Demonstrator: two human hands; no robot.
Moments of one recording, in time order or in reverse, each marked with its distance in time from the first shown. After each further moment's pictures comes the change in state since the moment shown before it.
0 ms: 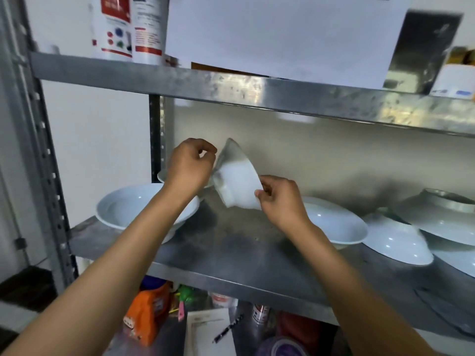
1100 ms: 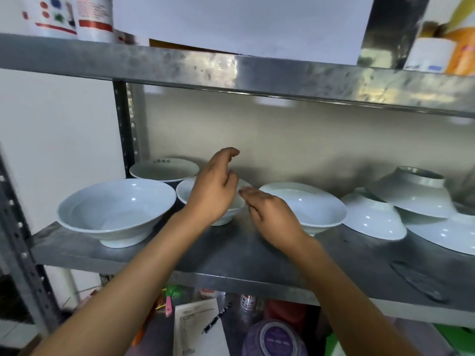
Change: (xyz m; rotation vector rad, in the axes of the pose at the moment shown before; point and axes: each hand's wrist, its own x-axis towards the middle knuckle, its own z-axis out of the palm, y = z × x) left_hand -0.042 -0.006 0.079 -0.033 -0.232 0.292; right_hand -0.039 0.044 0.004 -0.267 -0.142 -0.200
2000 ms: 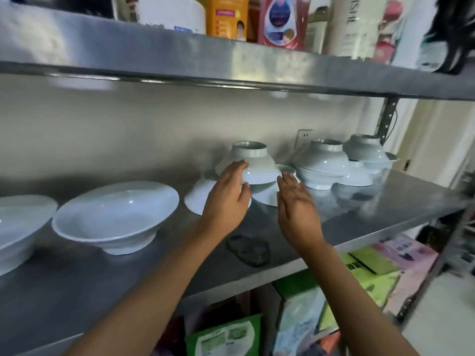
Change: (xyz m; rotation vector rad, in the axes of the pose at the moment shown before) left_hand -0.010 0.187 0.306 -0.217 -0.272 0.237; right_hand -0.219 0.241 -0.164 -0.465 0.355 0.588
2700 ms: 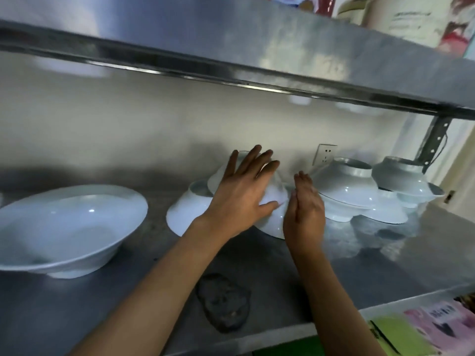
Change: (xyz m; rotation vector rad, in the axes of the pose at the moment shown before) left_hand 0.085 -0.016 0.069 0.564 -0.021 0.316; right_hand 0.080 0.071 0.065 0.260 0.257 0.074
